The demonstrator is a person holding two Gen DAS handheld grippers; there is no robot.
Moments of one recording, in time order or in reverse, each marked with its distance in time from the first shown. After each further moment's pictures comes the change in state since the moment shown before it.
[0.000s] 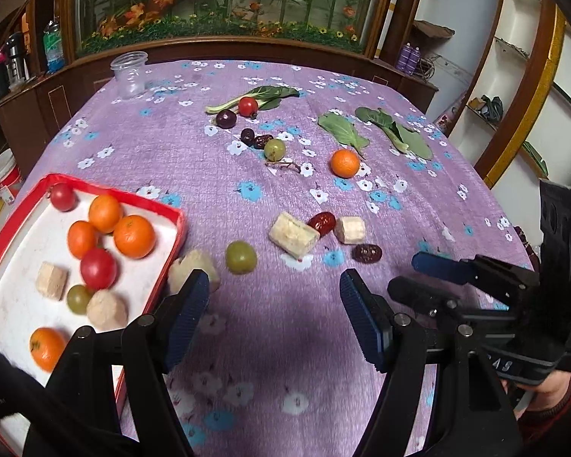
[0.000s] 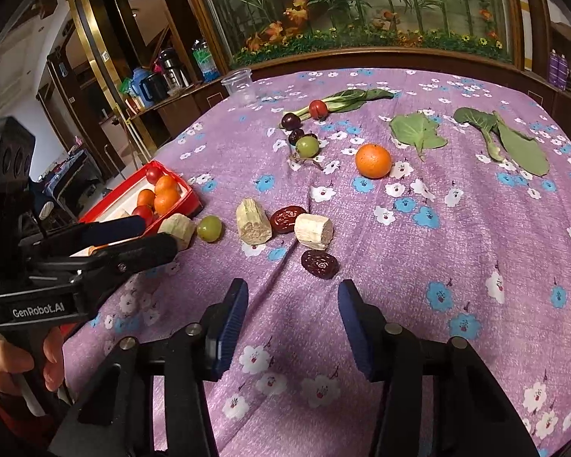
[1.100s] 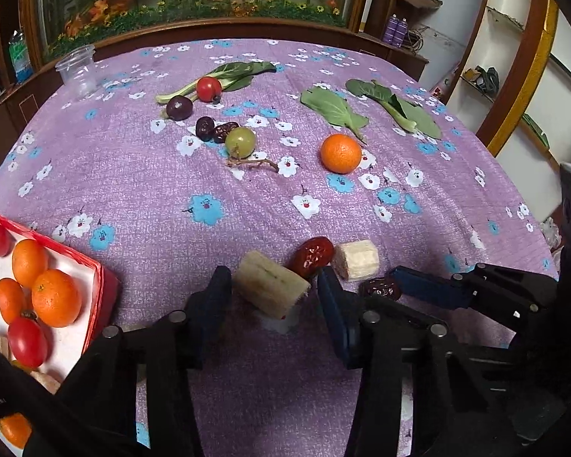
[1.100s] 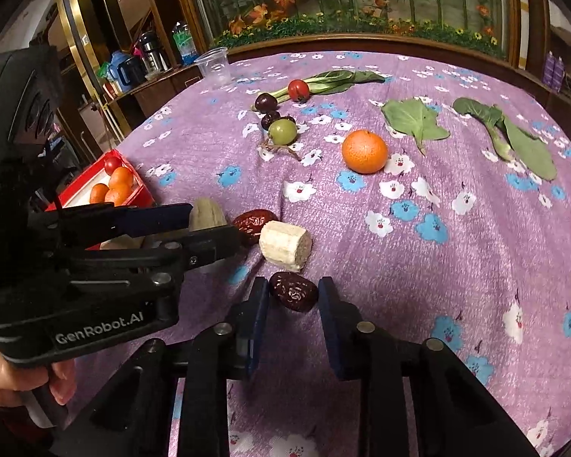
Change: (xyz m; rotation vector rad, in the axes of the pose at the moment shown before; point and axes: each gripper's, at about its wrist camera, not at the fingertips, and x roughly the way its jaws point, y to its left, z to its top) left arm 0.072 -0.021 0.023 0.088 0.064 -0.021; right arm 0.047 -0.007 0.013 -0.012 0.052 -0.095
